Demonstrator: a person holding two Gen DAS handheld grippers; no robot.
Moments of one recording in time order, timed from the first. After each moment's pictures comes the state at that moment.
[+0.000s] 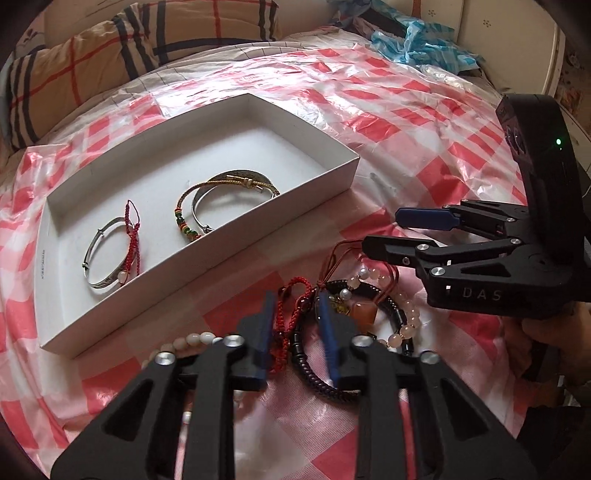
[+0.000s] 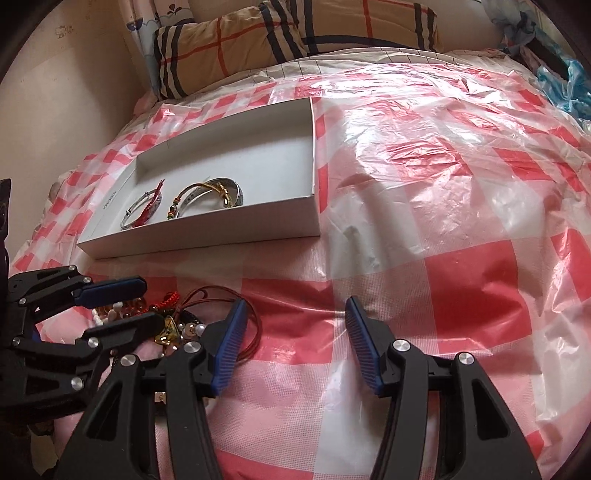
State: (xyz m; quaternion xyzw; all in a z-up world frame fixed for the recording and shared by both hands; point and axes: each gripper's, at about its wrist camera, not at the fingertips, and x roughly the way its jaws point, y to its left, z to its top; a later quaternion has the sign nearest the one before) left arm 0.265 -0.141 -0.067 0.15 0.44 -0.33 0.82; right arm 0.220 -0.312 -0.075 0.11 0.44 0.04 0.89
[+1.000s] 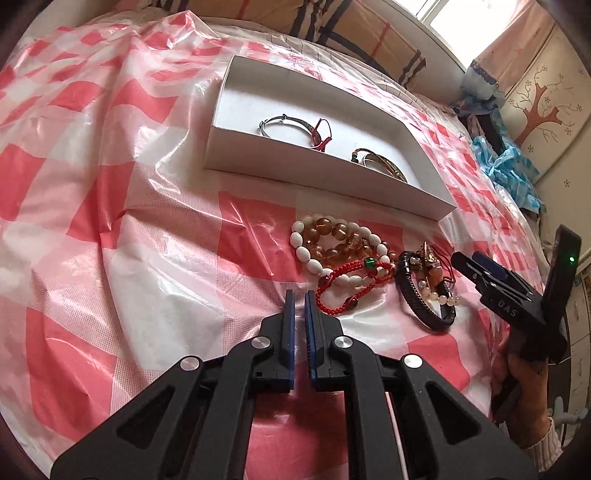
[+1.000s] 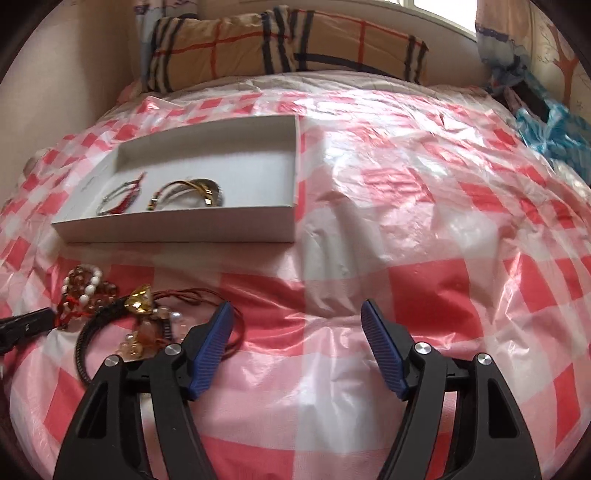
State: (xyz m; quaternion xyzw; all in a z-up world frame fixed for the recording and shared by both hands) left arm 0.241 0.001 -0.094 -0.12 0.49 -0.19 0.84; right arm 0.198 -0.283 -0.057 -0.01 0.40 0.01 0.92
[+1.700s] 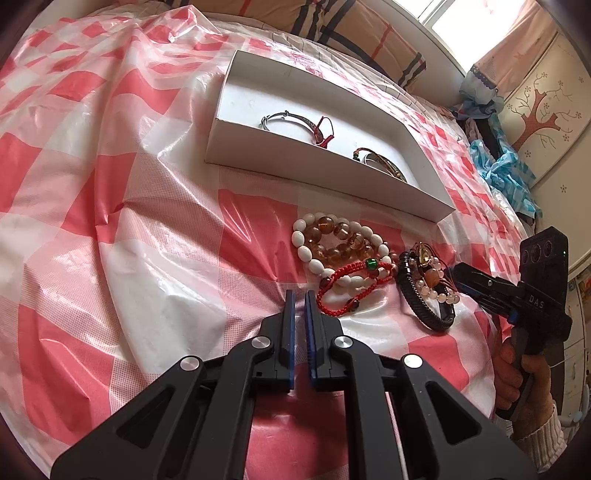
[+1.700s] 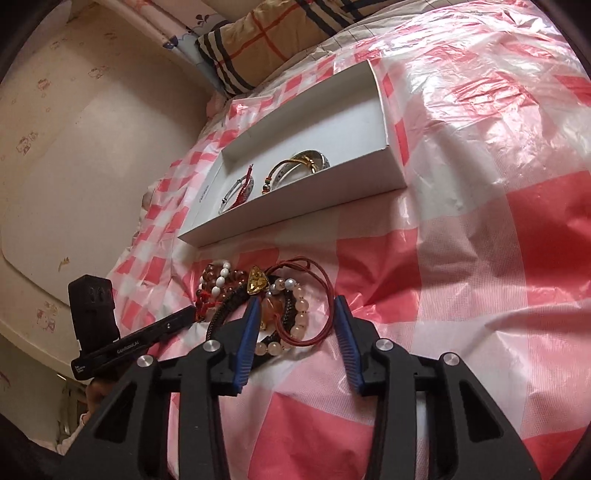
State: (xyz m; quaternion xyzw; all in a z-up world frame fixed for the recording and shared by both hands) left arm 0.243 0.003 -0.098 -0.14 0.49 -0.20 0.84; right arm 0.219 -0.317 -0.081 0.27 0.46 0.22 0.82
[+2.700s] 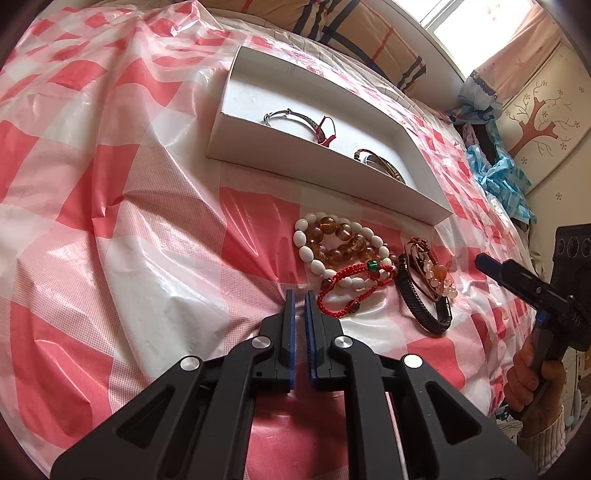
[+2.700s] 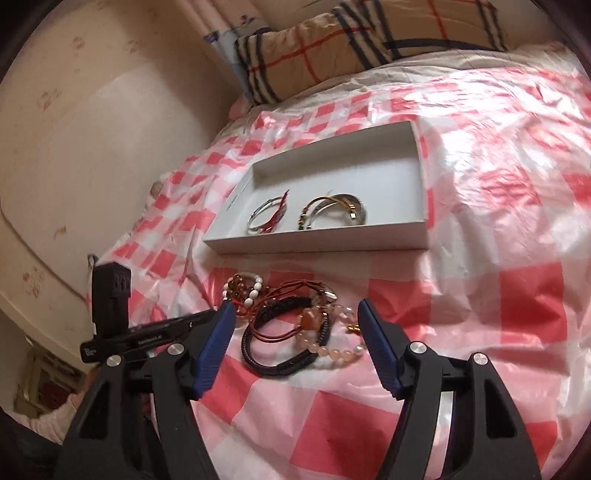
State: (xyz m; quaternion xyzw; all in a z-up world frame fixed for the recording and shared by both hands) left arm 0.244 0.003 -0.103 -0.16 0.49 -0.20 0.83; right arm 0.202 -0.273 -0.023 0.11 0.43 0.23 0.87
